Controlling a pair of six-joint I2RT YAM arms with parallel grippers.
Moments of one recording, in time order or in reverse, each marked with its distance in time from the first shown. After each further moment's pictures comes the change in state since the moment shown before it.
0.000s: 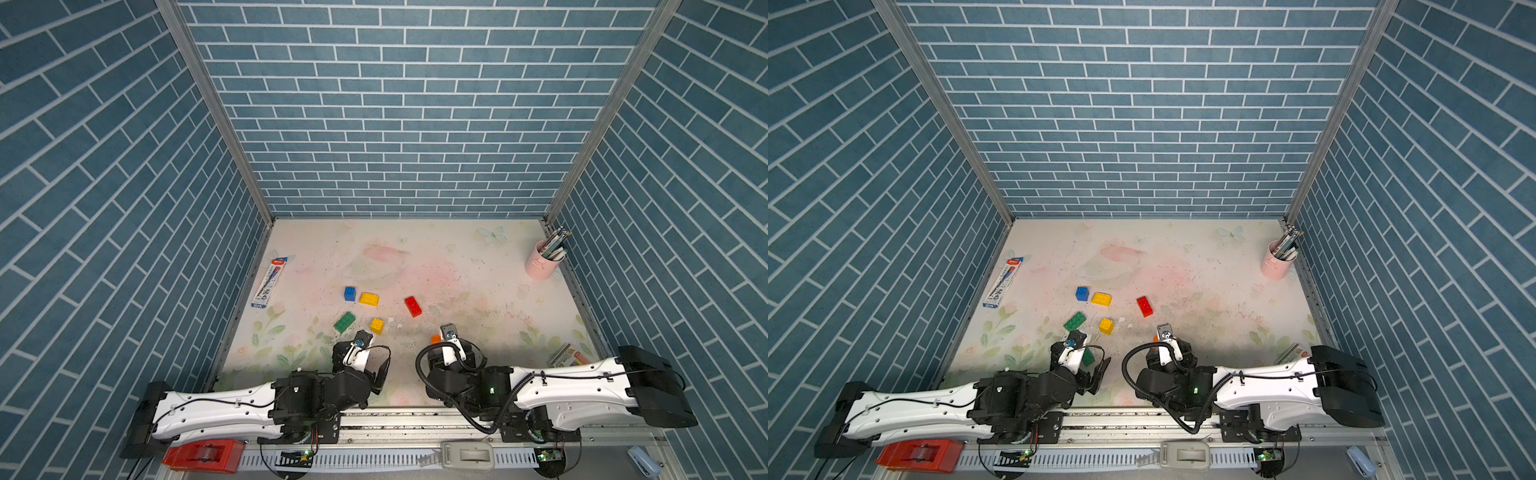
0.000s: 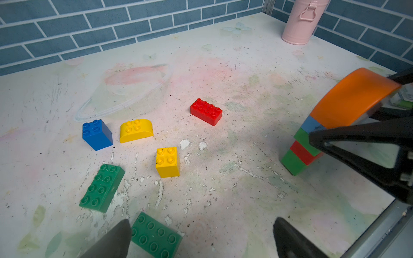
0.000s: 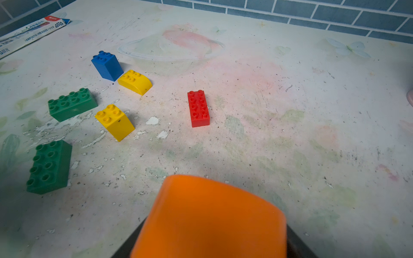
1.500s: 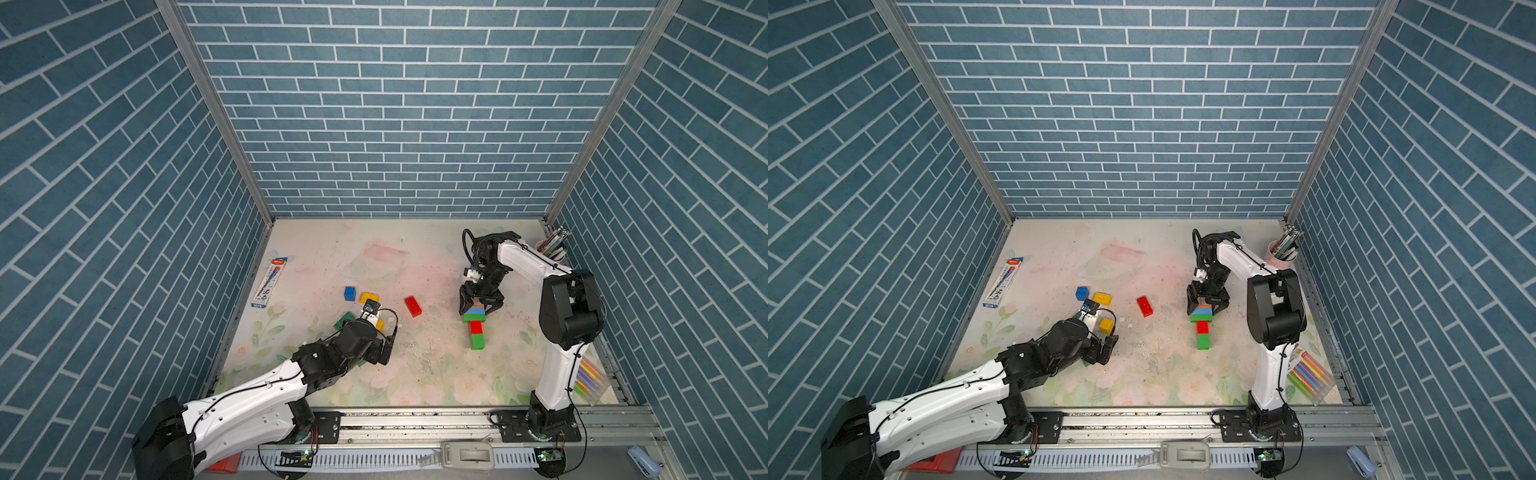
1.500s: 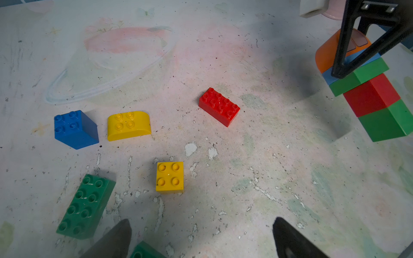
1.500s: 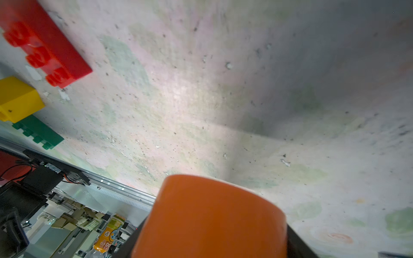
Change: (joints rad) left arm 0.496 0.291 0.119 0.169 0.473 0.188; right arm -1.155 0.766 0.890 -0.998 -1.225 -0.782
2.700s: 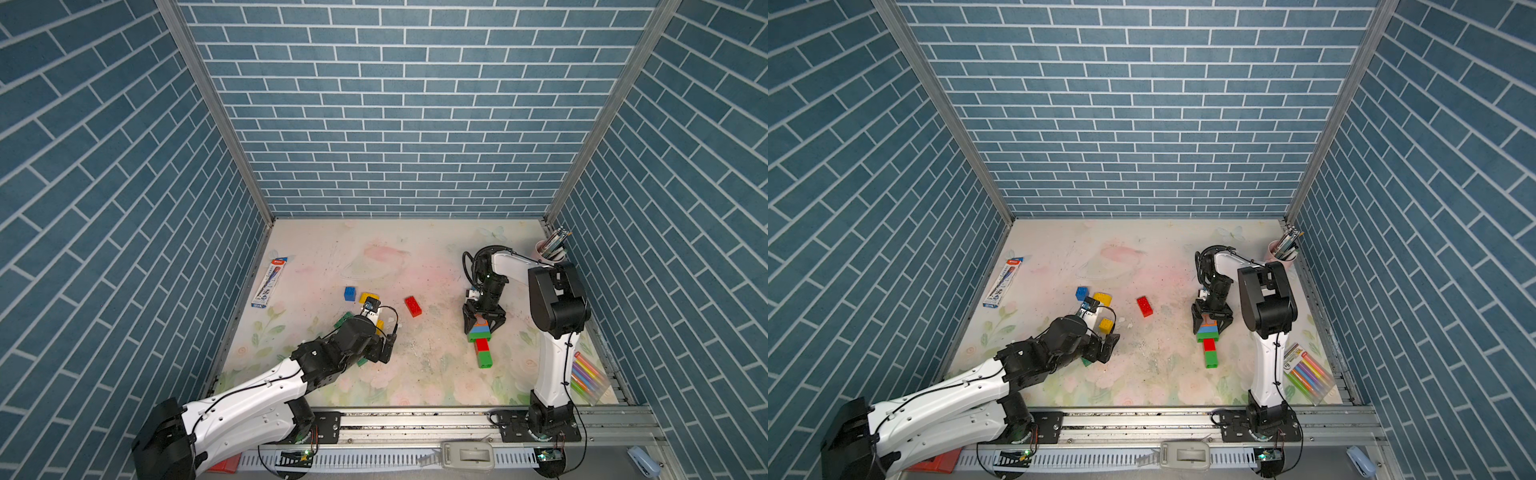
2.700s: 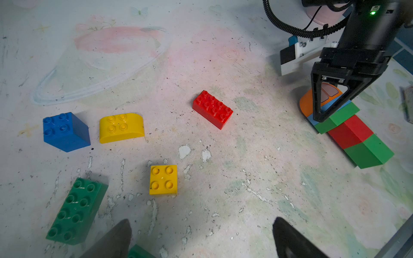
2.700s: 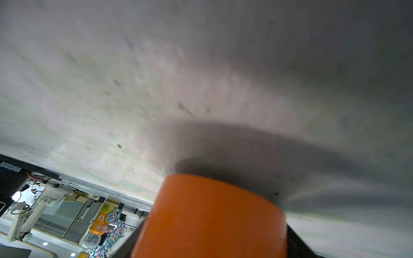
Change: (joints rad) left arm 0.018 -0.006 0.015 -0.006 0.044 -0.003; right arm -0.020 0.106 -0.133 0.042 0.029 -0.038
